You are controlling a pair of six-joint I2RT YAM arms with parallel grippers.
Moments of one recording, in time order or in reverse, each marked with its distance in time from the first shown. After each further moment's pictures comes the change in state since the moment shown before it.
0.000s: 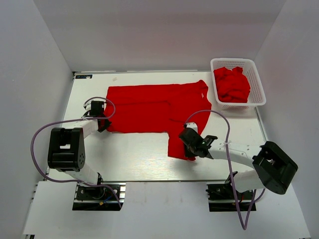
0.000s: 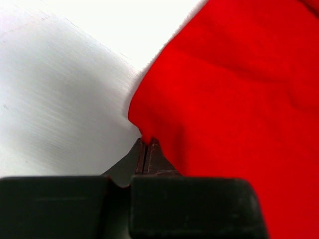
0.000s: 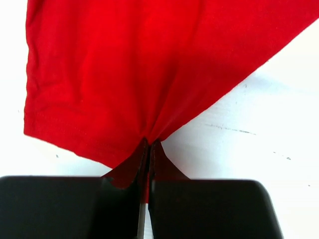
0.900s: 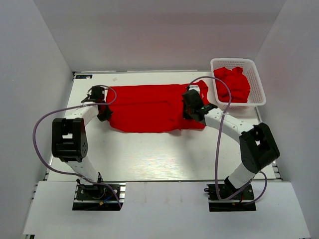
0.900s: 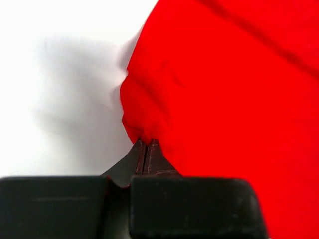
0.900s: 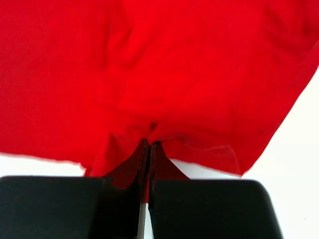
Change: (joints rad) left arm 0.000 0.121 0.288 -0.246 0.095 0.058; right arm -0.296 0.245 0.464 0.048 0.011 -0.205
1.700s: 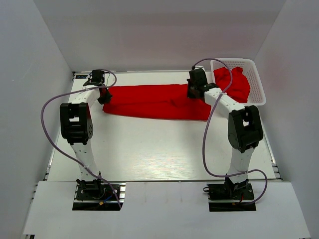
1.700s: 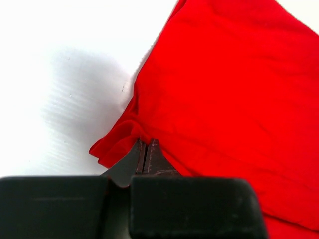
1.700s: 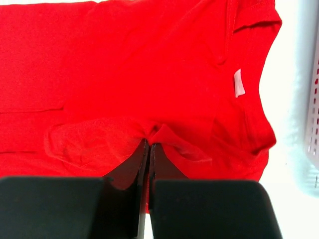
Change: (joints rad) left arm 0.027 0.331 0.487 -0.089 -0.032 0.047; right arm -0.207 0.322 0.416 -0.018 -0.070 -0.116
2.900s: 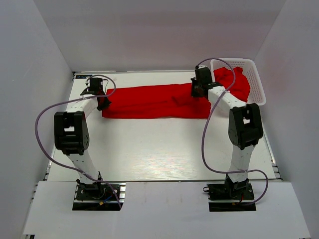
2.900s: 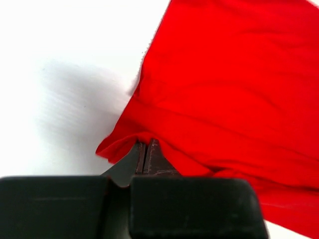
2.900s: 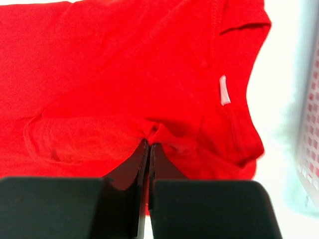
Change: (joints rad) left arm 0.000 -0.180 -0.266 0.137 -0.003 0.025; right arm -0.075 0.076 0.047 0.007 -0.093 -0.060
